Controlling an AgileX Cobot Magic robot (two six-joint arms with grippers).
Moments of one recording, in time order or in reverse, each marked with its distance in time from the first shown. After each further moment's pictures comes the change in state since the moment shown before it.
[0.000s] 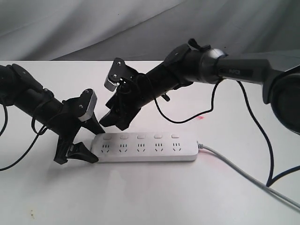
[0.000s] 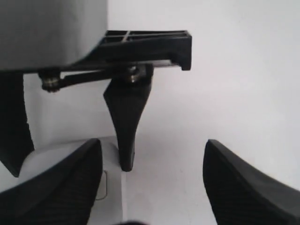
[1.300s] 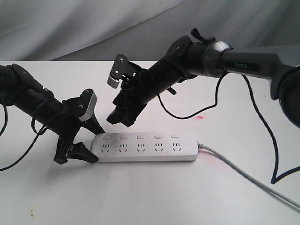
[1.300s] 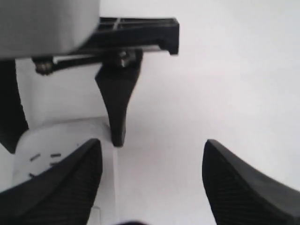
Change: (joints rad) left arm 0.000 0.000 0.000 -0.002 0.000 0.000; right arm -0.010 -0.039 -0.008 -0.143 -0.006 0.121
